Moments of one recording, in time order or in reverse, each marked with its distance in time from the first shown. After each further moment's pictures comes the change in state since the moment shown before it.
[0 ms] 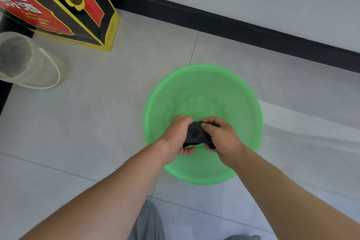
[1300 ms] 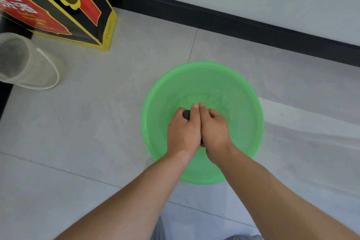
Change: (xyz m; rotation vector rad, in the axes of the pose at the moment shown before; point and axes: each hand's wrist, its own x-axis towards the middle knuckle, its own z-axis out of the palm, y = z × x) left_hand -0.011 0.003 0.030 0.208 0.473 0.394; right_hand -0.003 -0.013 0.034 0.064 0.141 -0.090
